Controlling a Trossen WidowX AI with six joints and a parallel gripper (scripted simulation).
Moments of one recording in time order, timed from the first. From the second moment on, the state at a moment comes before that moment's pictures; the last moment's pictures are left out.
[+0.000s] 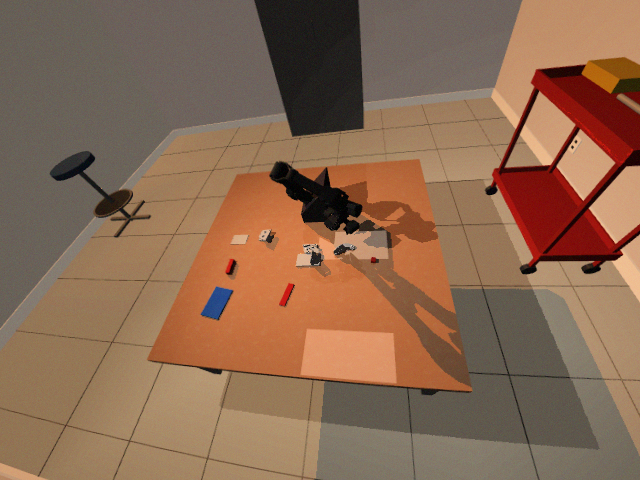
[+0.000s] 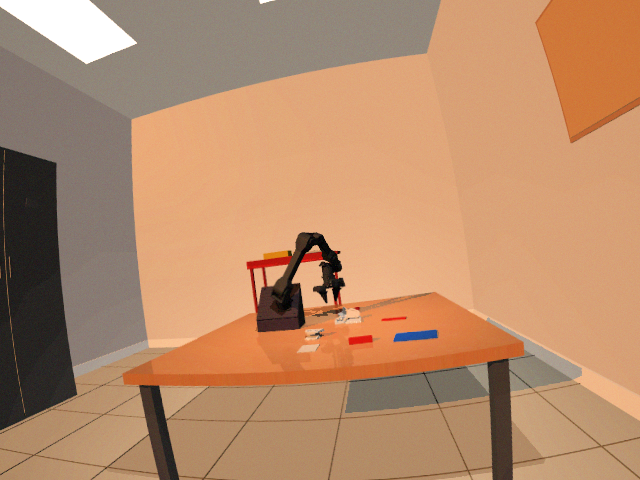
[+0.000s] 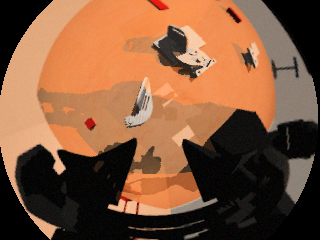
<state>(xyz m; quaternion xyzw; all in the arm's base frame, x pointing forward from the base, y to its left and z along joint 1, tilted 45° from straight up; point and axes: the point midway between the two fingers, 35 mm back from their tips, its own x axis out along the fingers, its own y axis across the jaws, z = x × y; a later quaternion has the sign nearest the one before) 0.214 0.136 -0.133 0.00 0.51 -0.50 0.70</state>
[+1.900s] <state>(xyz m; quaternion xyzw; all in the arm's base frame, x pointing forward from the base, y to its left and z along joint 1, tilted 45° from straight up) 0.214 0.136 -0.133 0.00 0.51 -0.50 0.70</state>
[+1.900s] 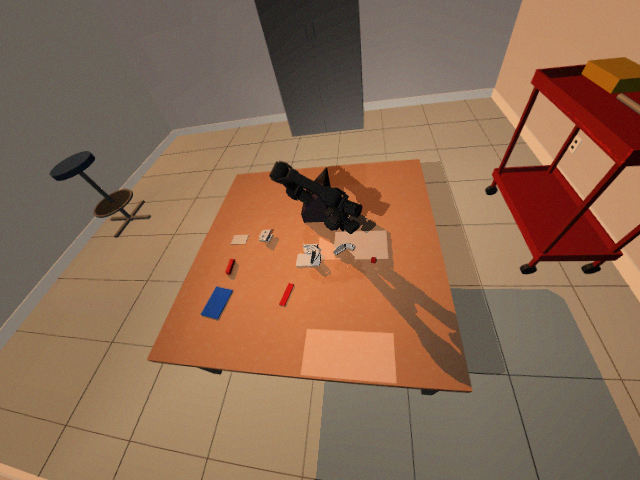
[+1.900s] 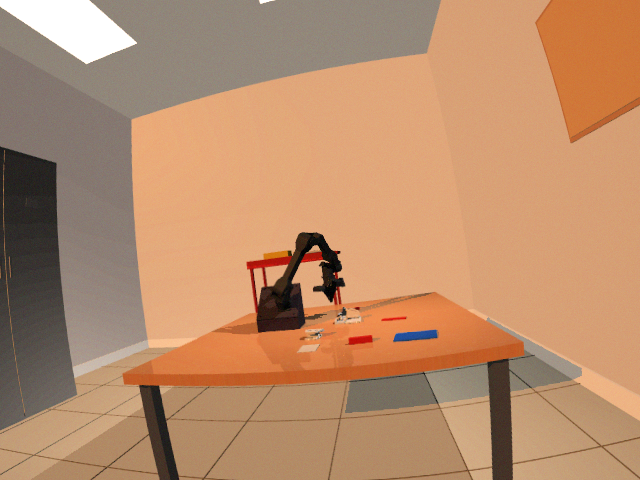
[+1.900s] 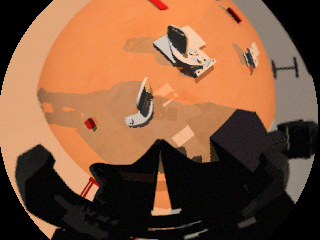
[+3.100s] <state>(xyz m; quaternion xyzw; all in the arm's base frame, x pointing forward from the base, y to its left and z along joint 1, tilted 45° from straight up) 0.268 0.107 -0.137 0.09 0.44 -0.56 0.70</state>
